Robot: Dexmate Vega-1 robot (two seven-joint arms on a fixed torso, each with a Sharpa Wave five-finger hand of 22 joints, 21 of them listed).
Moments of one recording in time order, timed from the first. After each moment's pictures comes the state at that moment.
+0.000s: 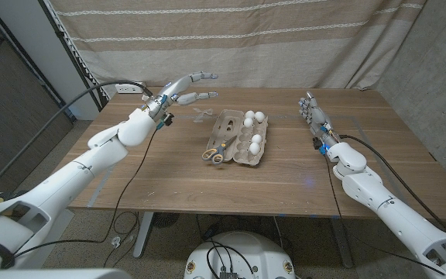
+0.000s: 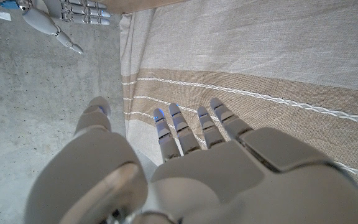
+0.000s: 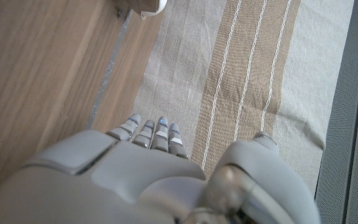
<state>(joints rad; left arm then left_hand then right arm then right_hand) 0.69 0.75 0.47 -1.47 0.30 -0.54 0.18 0.53 -0.05 0.19 -0.15 0.44 0.41 -0.22 0.21 0.21 0.39 -0.19 0.22 0.21 0.19 -0.04 0.19 0.18 0.22 -0.04 0.19 0.17 -0.90 -0.56 -0.35 -1.34 0.62 0.35 0.03 0.35 0.06 -0.29 0.02 0.54 0.05 0.06 0.19 0.18 0.10 0.03 0.21 0.18 -0.03 -0.04 0.18 0.17 -0.01 -0.01 0.19 0.18</state>
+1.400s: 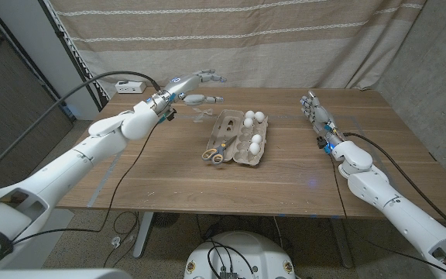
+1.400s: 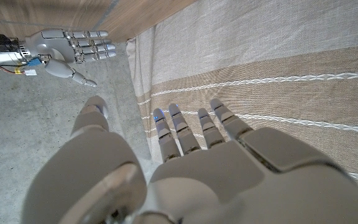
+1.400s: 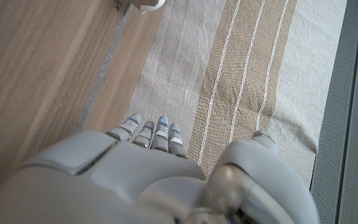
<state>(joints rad) 0.60 0.78 0.54 -1.48 0.50 -0.54 0.22 0.53 -0.06 0.19 -0.15 0.46 0.41 -0.22 0.21 0.21 0.39 -0.20 0.22 0.21 0.16 -0.04 0.18 0.18 0.21 -0.04 0.19 0.17 -0.88 -0.59 -0.34 -1.32 0.62 0.37 0.08 0.36 0.07 -0.29 0.01 0.54 0.05 0.06 0.19 0.18 0.09 0.04 0.21 0.18 -0.05 -0.04 0.18 0.17 -0.03 -0.02 0.19 0.18</state>
